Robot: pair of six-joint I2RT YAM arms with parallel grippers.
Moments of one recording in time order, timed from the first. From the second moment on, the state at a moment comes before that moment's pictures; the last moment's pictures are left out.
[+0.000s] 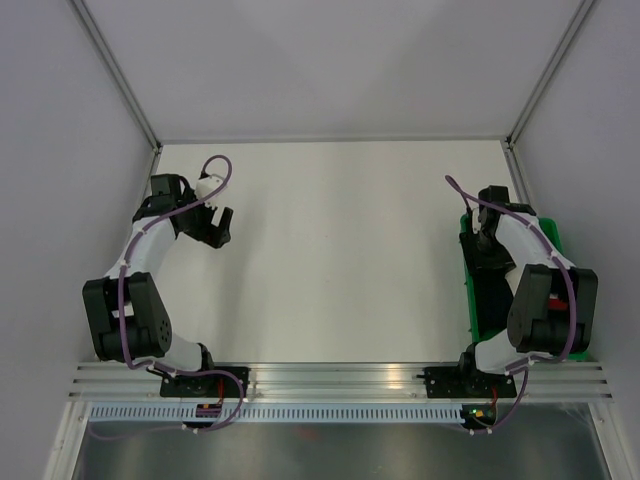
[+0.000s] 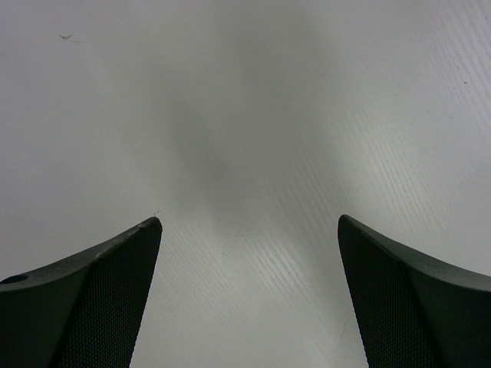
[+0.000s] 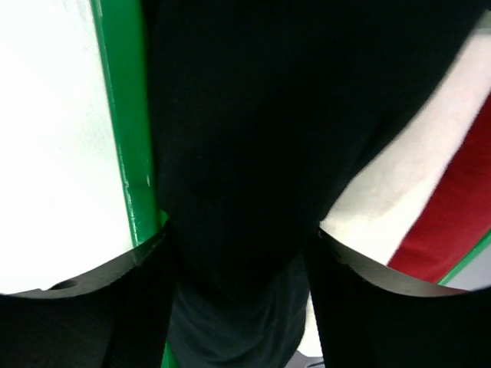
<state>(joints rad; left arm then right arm) 0.15 1.48 1.04 -0.52 0.40 0.57 -0.12 1.52 1.02 -0.90 0.21 -0.20</state>
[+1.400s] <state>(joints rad) 0.15 1.48 1.10 -0.60 0.39 0.57 -0.20 1.56 0.90 -0.19 0.29 0.28</state>
